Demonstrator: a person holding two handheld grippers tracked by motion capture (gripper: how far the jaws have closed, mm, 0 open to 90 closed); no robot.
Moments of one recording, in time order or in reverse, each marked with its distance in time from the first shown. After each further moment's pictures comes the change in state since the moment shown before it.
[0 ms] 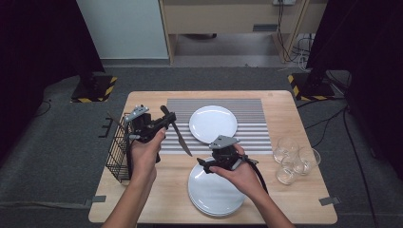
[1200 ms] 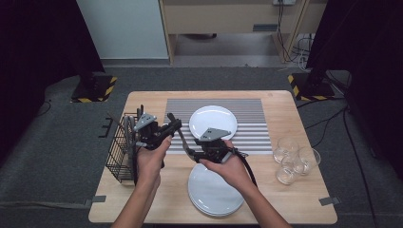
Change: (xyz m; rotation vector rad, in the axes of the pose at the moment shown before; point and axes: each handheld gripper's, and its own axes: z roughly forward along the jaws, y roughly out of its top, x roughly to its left) left arm -0.005 -0.024 0.006 0.007 -0.031 0.066; right arm 0.011 0.035 0.013 -0.081 0.072 0.009
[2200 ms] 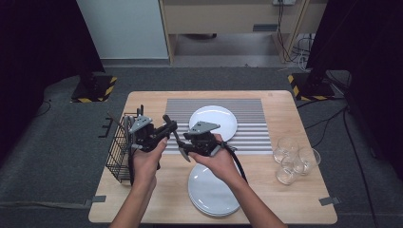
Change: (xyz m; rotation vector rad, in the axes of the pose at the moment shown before) left arm 0.009 -0.005 -0.007 0.001 0.016 0.008; right arm 0.007 0.025 0.023 -0.034 0.014 0.011
